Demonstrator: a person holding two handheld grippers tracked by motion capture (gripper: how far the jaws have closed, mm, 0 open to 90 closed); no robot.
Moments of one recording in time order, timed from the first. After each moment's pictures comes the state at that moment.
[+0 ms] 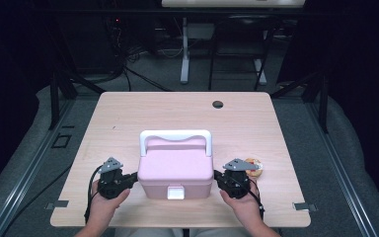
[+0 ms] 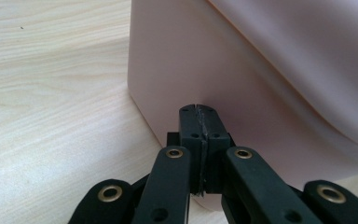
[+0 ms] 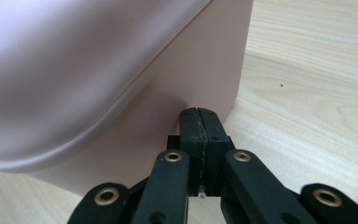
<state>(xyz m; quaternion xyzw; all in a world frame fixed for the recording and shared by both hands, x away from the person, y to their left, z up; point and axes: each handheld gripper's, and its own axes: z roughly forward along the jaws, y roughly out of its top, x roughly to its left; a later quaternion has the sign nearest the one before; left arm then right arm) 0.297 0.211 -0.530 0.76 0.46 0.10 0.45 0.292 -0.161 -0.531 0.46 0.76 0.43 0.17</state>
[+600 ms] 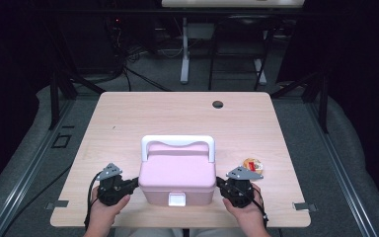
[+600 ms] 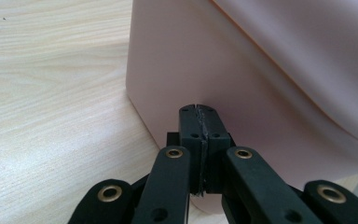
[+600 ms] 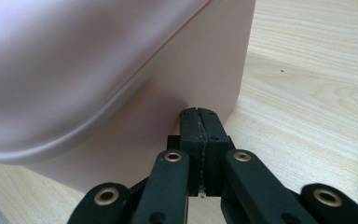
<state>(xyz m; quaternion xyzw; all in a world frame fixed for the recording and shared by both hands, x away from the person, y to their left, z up) 0.283 0.211 -0.533 0.76 0.45 0.09 0.47 0.270 -0.166 -0.533 0.46 0.76 0.43 0.17</state>
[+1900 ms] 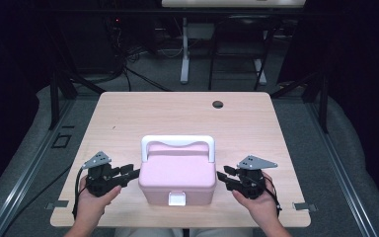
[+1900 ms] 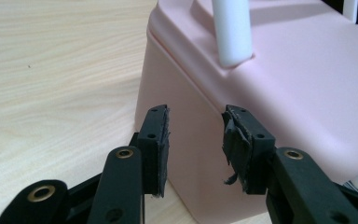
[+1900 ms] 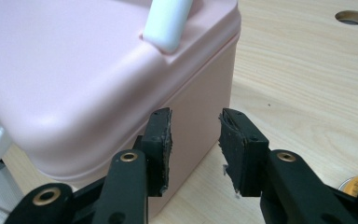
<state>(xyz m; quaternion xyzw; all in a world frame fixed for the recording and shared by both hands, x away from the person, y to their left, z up) 0.294 0.227 -0.487 0.76 0.43 0.10 0.48 0.280 -0.191 -0.492 0.41 0.77 0.46 0.16</state>
